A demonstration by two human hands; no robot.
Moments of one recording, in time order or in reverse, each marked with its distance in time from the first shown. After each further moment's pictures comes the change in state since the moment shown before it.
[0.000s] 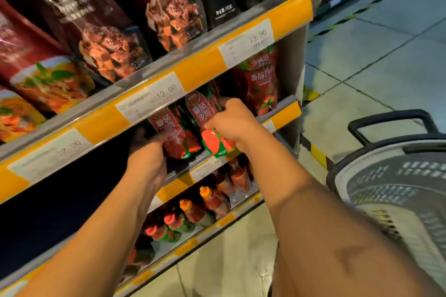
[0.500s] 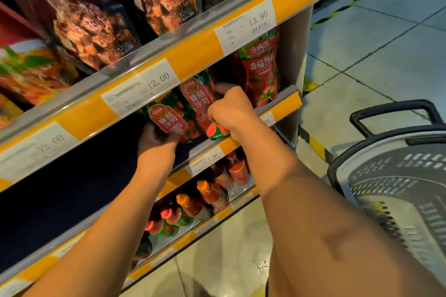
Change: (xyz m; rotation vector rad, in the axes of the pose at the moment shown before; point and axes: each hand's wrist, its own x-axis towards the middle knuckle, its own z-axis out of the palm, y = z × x) left_hand 0.002 -0.031 0.003 0.466 -0.073 0.347; right_hand 0.018 0.009 0.003 0.111 0.084 -0.022
